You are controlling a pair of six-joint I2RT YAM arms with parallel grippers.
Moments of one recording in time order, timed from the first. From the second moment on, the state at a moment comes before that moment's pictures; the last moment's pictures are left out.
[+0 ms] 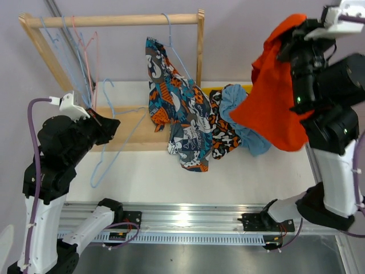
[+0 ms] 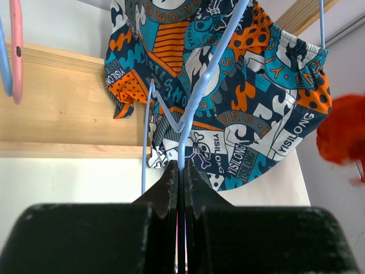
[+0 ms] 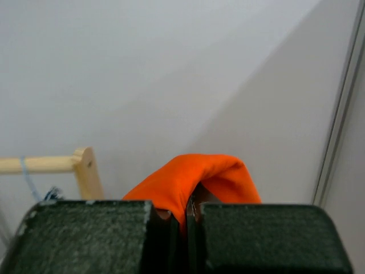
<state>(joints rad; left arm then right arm) -0.28 0.80 1.48 -0.95 -0.02 -0.54 0.77 1.37 2.29 -0.41 0.68 -0.27</state>
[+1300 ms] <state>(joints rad) -0.28 1.30 2.14 -0.93 -0.06 -0.45 0.62 0.54 0.72 -0.16 0.25 0.51</state>
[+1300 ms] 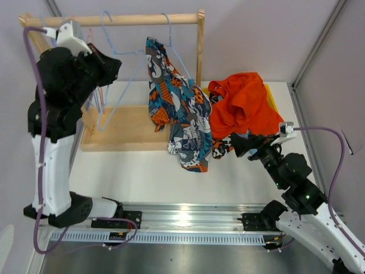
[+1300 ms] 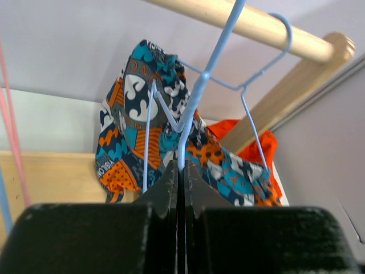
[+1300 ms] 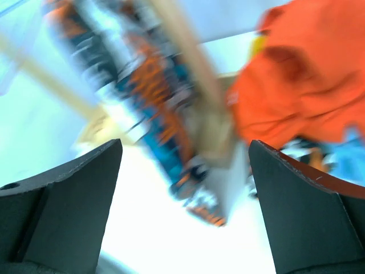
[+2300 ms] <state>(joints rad) -0.22 1.53 2.18 -0.86 -0.18 -0.43 0.97 0.39 0.65 -0.51 0.41 0.60</state>
